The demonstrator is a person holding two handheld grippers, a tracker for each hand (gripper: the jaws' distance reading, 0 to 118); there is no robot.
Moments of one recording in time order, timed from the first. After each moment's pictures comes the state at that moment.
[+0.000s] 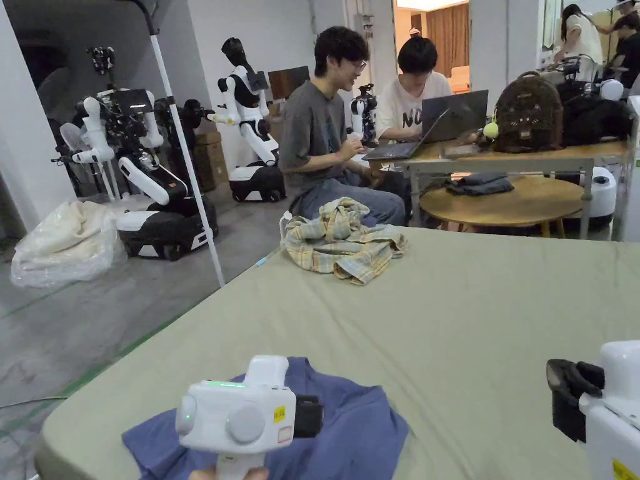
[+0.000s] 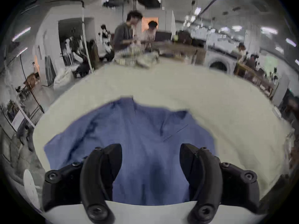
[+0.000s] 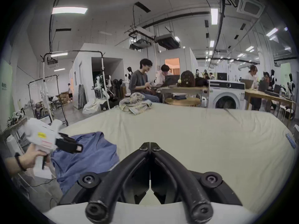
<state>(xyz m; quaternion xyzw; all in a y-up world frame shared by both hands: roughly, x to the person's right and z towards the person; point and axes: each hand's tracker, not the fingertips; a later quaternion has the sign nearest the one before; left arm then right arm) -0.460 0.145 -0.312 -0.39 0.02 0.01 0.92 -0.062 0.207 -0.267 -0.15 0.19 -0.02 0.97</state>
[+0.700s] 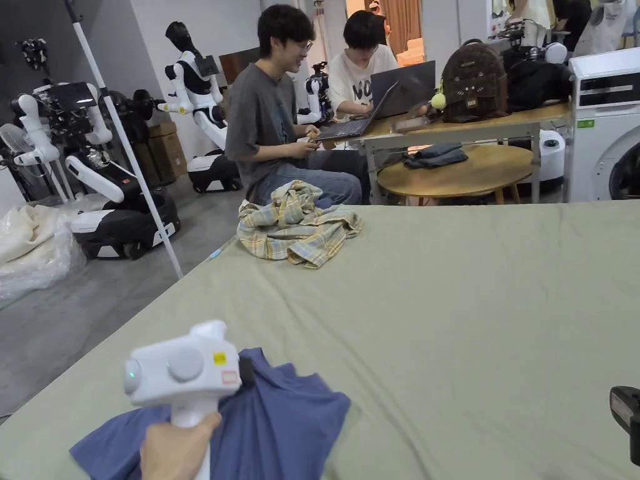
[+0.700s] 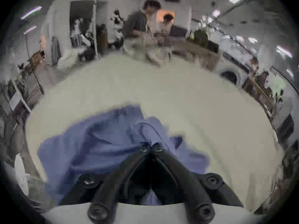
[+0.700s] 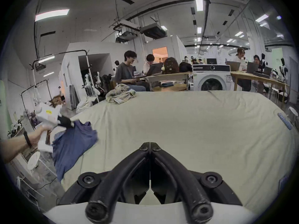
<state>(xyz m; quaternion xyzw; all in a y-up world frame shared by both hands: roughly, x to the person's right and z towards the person) -0.477 0.204 -0.360 -0.36 0.05 0.10 0.93 0.052 0.187 -0.236 -0.20 0.15 -0.06 0.97</state>
